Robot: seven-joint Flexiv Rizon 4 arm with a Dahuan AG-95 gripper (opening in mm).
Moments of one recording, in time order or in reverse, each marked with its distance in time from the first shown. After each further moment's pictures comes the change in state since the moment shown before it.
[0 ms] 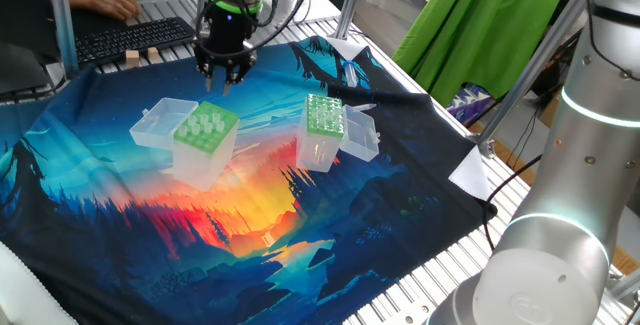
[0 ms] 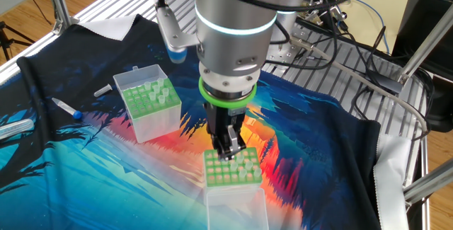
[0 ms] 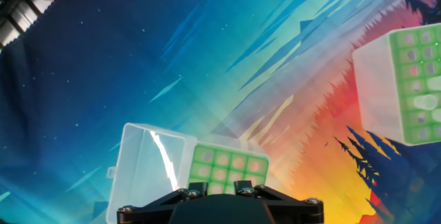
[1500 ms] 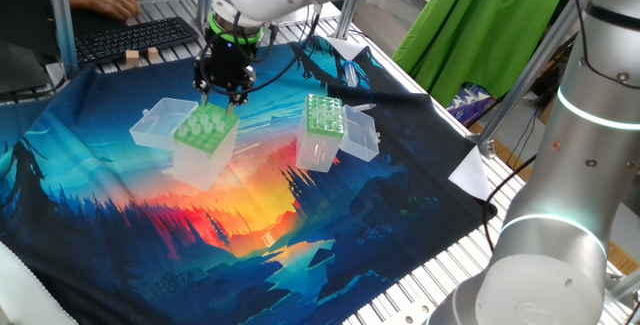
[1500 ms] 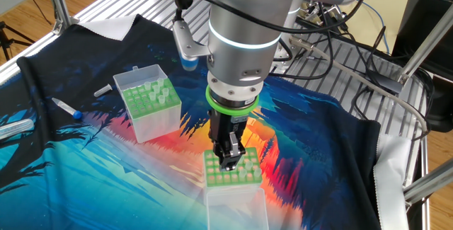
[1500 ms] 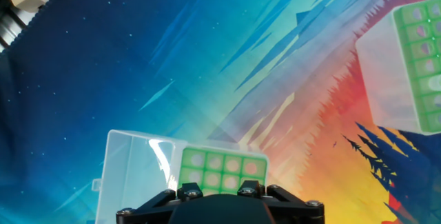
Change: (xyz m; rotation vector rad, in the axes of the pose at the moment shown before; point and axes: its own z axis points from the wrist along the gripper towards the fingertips) arm 0.007 -0.007 0.033 -0.033 -0.053 0.045
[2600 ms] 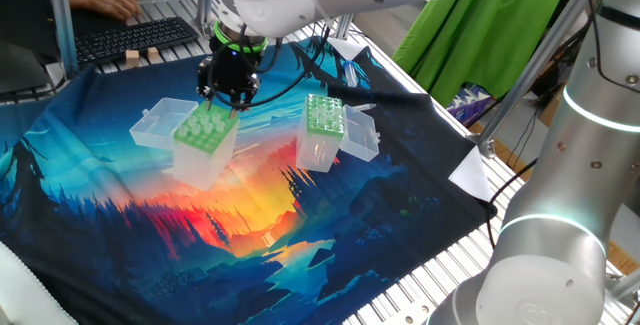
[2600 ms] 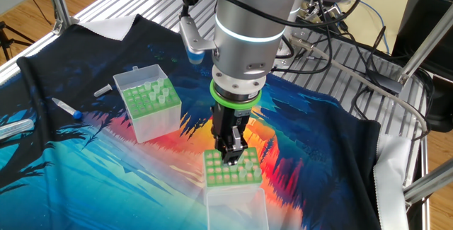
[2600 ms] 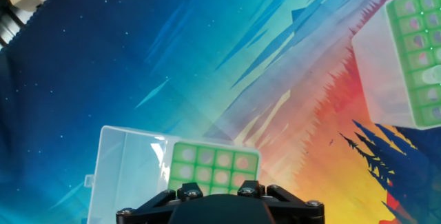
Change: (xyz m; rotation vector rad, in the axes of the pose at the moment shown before) arm 0.006 -0.008 0.002 -0.012 -0.017 -0.001
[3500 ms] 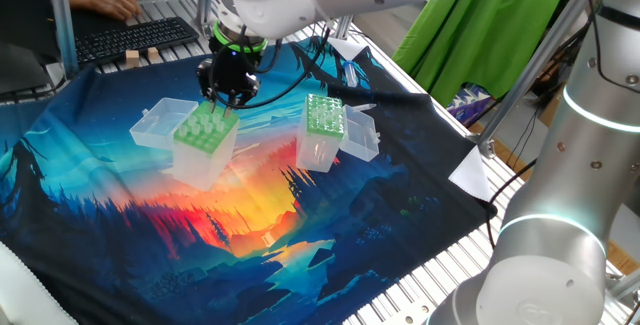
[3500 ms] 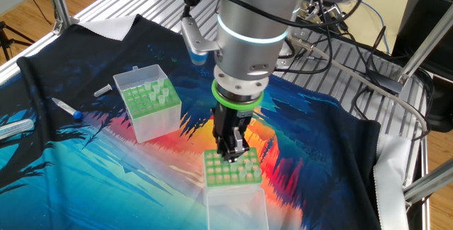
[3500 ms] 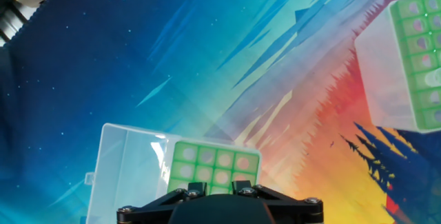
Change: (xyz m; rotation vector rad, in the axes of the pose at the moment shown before) arm 0.001 0.000 0.000 0.019 -0.017 -0.023
